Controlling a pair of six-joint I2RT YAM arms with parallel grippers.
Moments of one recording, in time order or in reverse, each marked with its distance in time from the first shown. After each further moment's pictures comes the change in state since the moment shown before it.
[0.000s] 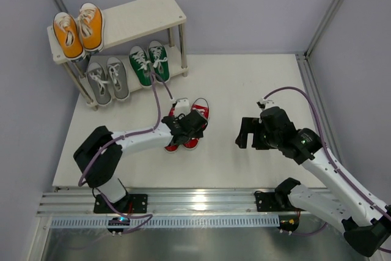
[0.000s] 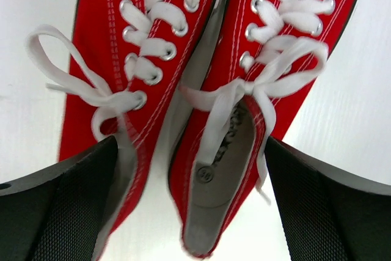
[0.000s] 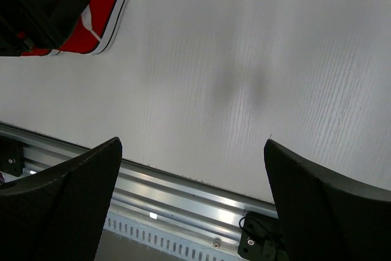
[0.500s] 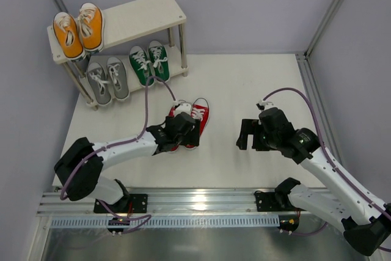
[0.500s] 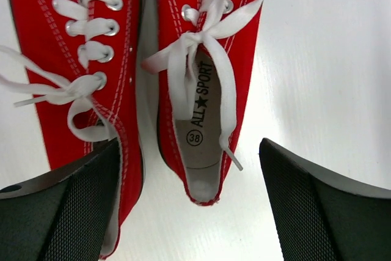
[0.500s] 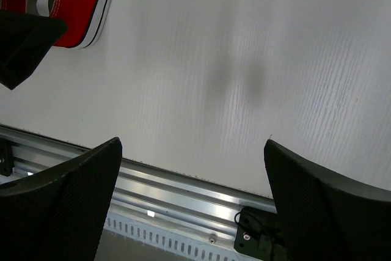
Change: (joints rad) left arm 0.018 -0.232 -0.222 0.208 0.227 0.329; right arm 0.000 0.000 -0.023 -0.020 0.009 0.003
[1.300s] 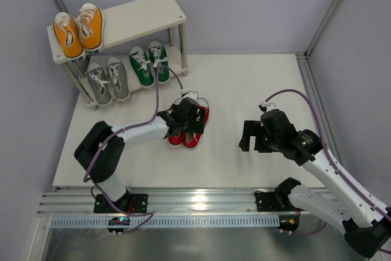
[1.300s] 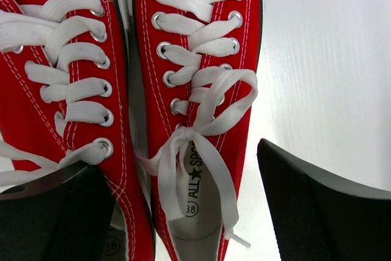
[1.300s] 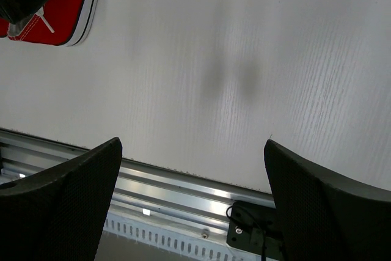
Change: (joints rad) left arm 0.113 0.229 0.186 0.037 0.129 0.106; right arm 0.000 -0.023 0.000 -0.039 0.026 -0.005
